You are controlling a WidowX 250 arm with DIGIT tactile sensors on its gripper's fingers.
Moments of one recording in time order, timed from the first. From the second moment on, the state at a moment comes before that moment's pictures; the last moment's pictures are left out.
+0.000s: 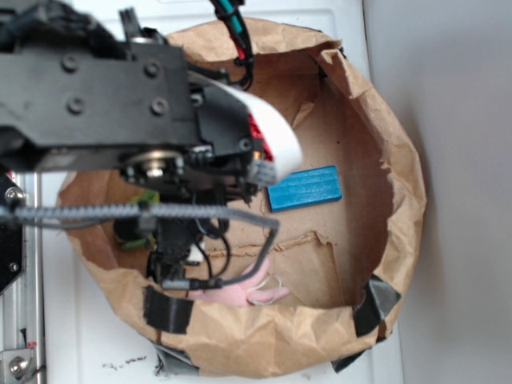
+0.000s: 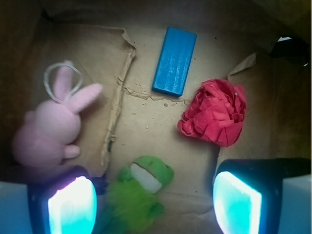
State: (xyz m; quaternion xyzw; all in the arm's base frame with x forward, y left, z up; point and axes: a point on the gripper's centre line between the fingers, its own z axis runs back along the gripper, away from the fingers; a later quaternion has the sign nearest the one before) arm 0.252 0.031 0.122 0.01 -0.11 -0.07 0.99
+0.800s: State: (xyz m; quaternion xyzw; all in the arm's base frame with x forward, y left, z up) arm 0.244 0.049 0.102 -0.01 -0.01 -0.02 1.00
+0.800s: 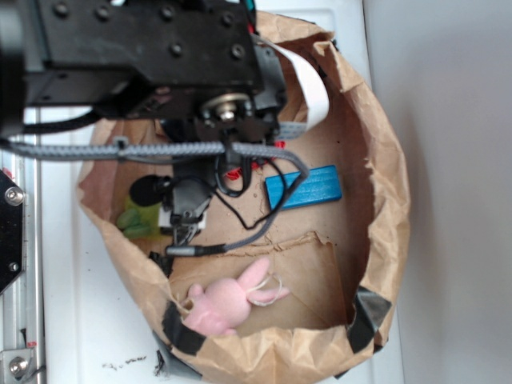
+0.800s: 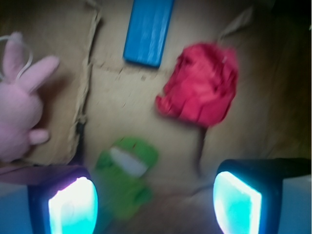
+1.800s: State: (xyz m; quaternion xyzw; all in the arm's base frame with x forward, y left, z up) arm 0.199 0.034 0.046 -0.03 0.02 -0.03 1.00
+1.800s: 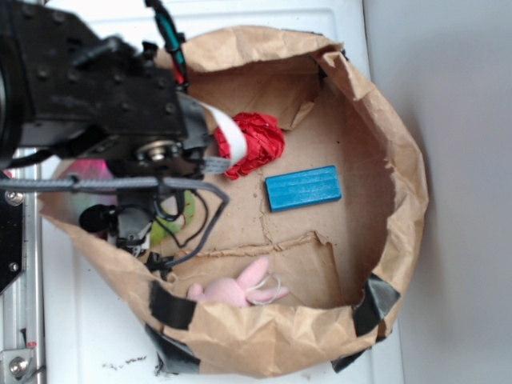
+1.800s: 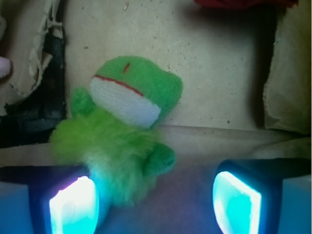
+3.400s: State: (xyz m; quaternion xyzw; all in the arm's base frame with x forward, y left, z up) arm 0.282 0.018 0.073 -0.12 -0.01 0.03 0.99
